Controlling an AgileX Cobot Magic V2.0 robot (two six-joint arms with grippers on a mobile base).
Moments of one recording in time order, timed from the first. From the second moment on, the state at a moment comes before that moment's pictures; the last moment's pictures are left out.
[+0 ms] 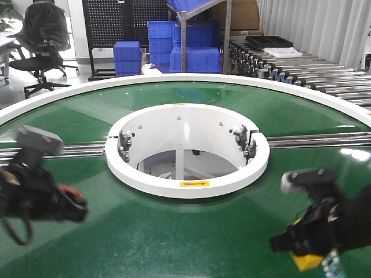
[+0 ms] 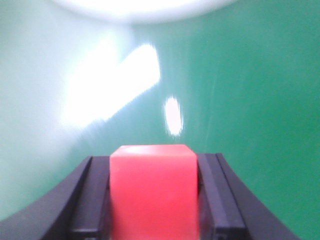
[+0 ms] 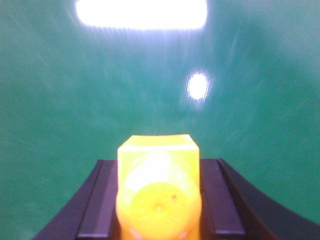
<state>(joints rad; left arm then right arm) -0.23 1.37 -1.14 -0.18 0.54 0.32 0.17 1.44 -1.04 0.06 0.62 -0.10</state>
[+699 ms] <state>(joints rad) -0.23 0.70 -0.62 -0.18 0.26 0.26 0.17 0.61 -0.61 0.09 0.28 -0.13</state>
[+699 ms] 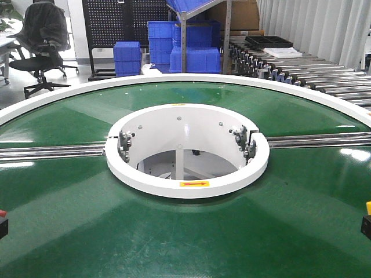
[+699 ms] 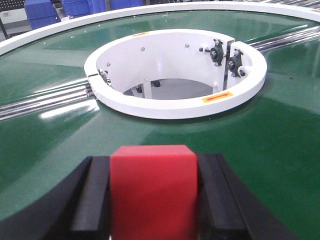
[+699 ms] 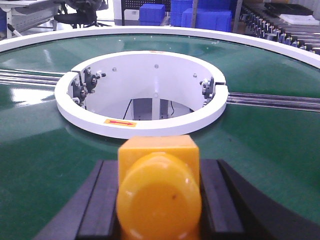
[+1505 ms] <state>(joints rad) -0.23 0.70 -0.62 -0.18 0.24 0.26 0.17 0.61 -0.61 0.09 0.28 -0.13</state>
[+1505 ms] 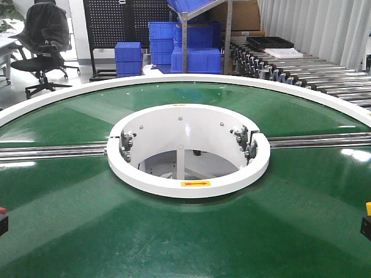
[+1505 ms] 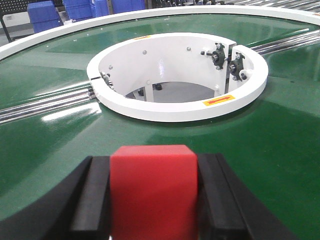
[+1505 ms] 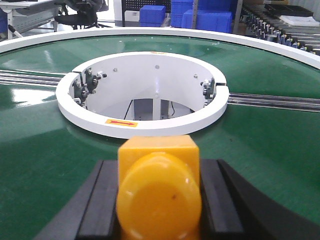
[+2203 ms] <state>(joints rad) -0.23 0.70 -0.62 -0.18 0.24 0.26 0.17 0.61 -0.61 0.09 0.28 -0.13</state>
